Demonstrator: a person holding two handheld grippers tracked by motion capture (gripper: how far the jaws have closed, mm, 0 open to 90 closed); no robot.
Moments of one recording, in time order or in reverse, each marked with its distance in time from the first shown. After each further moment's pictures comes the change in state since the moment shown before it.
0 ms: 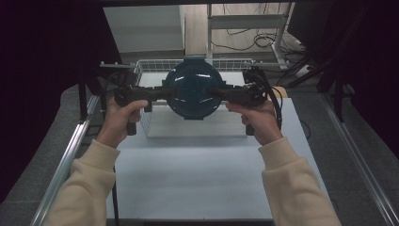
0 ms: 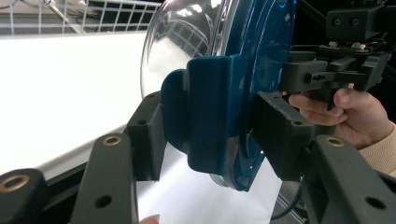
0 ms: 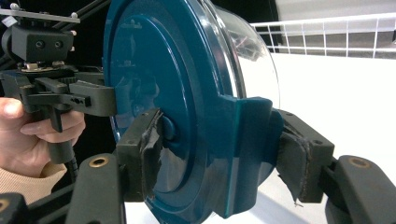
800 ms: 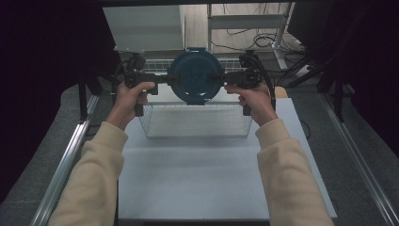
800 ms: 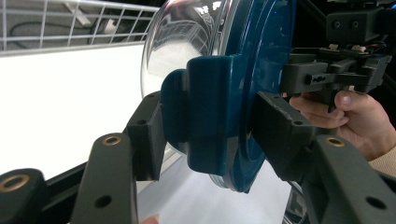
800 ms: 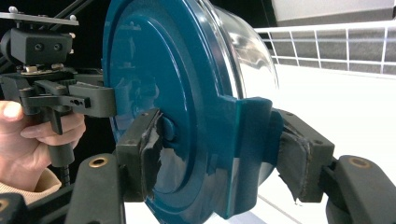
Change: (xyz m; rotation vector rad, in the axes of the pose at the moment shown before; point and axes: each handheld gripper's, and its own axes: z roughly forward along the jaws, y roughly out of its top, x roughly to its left) left arm 0.058 0.027 0.035 0.044 -0.008 -0.092; right arm -0.052 0.031 0.039 0.060 -0.013 0.083
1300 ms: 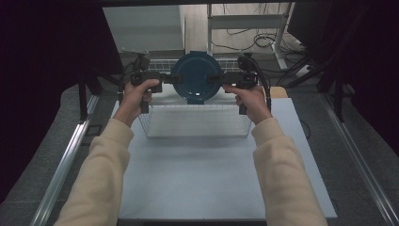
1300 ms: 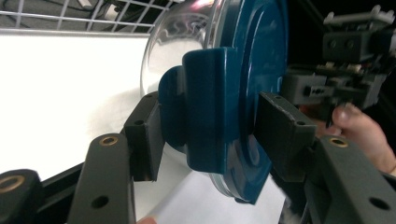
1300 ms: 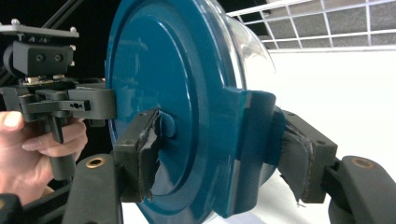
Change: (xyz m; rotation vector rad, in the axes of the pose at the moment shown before) left arm 0.030 0.003 0.020 -0.006 -0.021 -0.123; right arm -0.025 -0.003 0.021 0.013 -0.012 0.119
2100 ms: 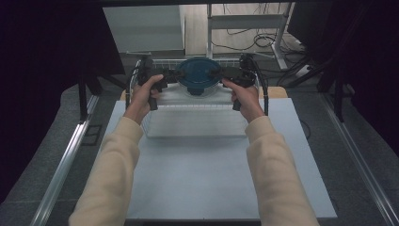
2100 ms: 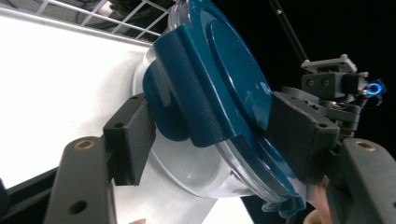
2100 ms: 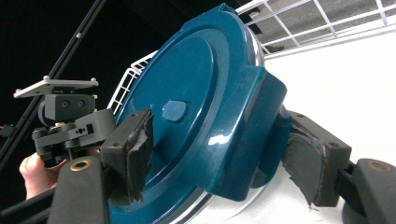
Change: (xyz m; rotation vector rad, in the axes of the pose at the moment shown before) left arm 0.033 0.003 0.023 -0.058 -0.042 -0.176; right arm -0.028 0.005 0.021 -0.056 0.002 0.238
